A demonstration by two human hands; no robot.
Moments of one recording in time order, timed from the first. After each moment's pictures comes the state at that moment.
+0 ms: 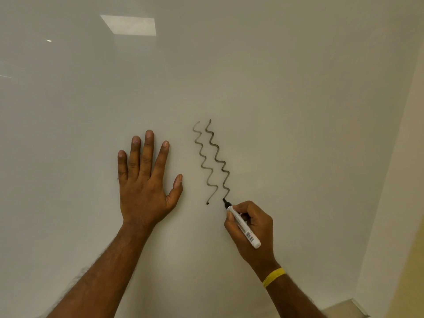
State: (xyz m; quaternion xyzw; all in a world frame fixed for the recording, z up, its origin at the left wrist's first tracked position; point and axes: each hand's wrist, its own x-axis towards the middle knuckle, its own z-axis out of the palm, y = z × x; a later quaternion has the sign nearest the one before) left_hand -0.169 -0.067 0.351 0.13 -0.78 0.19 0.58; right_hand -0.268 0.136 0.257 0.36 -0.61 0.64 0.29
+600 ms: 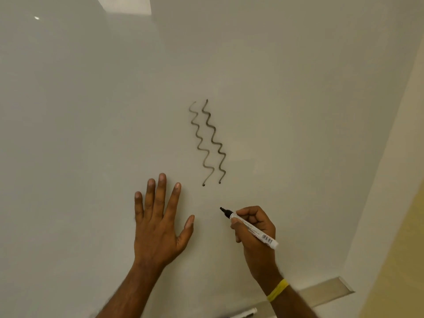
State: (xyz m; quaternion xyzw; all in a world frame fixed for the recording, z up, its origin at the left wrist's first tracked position) left_hand -0.146 -0.029 0.241 0.10 -0.85 0.10 0.51; right_hand -0.230 0.160 0.224 0.28 -0.51 0.81 0.05
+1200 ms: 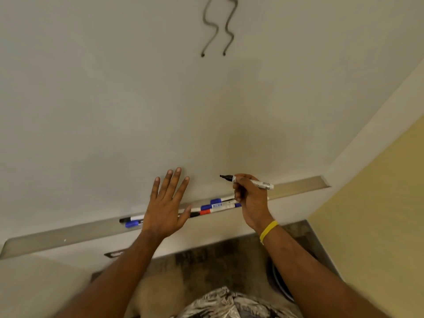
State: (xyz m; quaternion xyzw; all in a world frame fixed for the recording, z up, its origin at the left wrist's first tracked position) left_hand -0.072 0.000 0.013 0.09 -0.98 0.04 0.15; right_hand -0.197 0.202 0.069 0.02 -0.52 0.83 -0.21
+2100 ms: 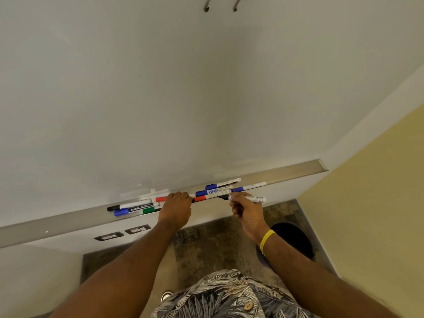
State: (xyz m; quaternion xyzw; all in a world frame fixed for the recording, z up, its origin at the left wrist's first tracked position) left_hand -0.112 0.012 -0.075 0.10 -0.99 -0.05 -0.09; right_hand -0.182 0.218 -0.005 -0.10 -0.63 0.72 -0.27
